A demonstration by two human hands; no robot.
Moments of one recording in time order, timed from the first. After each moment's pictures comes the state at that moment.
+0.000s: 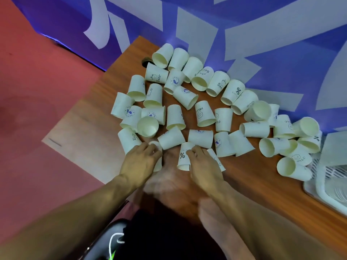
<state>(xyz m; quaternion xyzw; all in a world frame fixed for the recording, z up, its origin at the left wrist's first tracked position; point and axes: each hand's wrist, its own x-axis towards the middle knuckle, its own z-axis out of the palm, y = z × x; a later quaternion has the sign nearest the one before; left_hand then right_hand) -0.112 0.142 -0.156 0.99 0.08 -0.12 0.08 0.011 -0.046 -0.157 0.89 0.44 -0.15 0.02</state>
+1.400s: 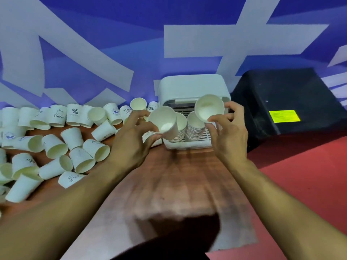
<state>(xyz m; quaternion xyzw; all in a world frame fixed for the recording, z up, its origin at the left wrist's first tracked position) 0.079 -0.285 -0.016 0.93 -0.12 0.10 0.32 0.091 -0.541 -0.021 0.92 0.03 0.23 -0.31</state>
